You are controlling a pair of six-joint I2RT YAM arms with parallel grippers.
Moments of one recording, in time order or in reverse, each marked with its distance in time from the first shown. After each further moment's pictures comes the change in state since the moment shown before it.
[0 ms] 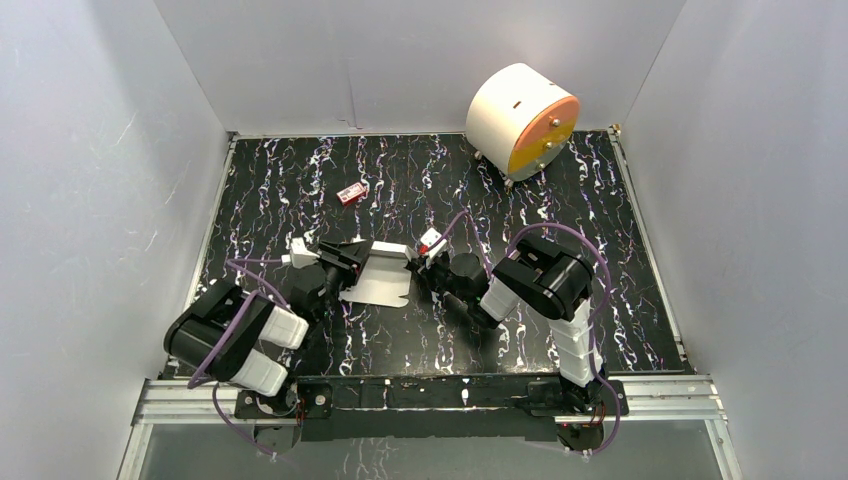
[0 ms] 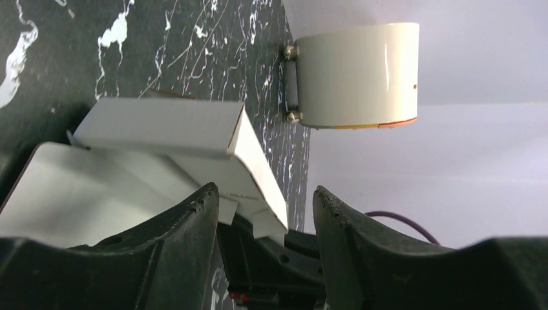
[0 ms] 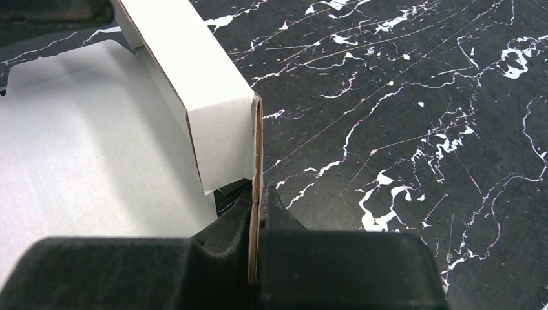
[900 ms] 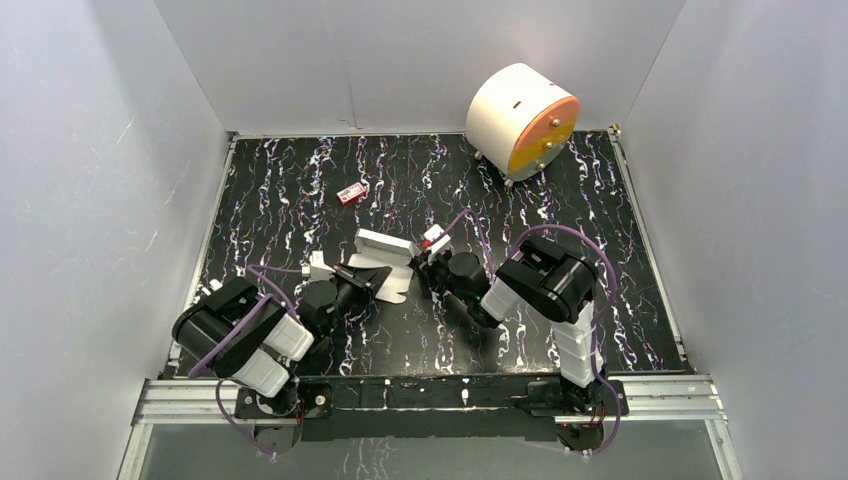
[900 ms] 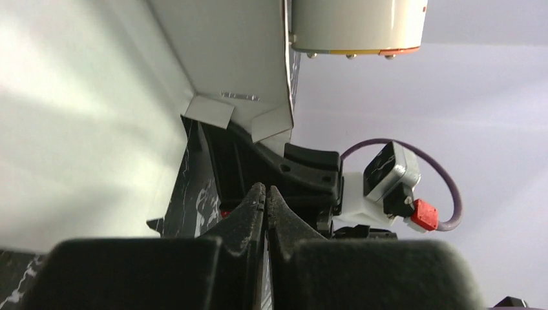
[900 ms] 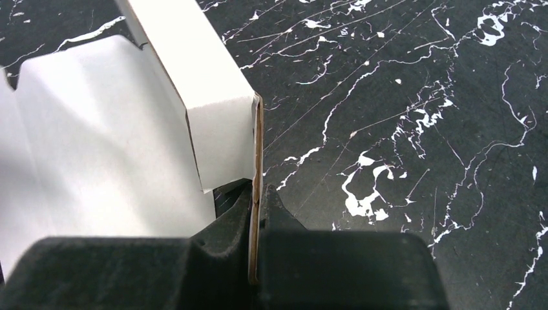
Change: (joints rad) left arm -0.142 0.056 -0.042 0.087 0.033 -0.116; right arm 0.005 -0.031 -0.001 -0.055 0.096 0.071
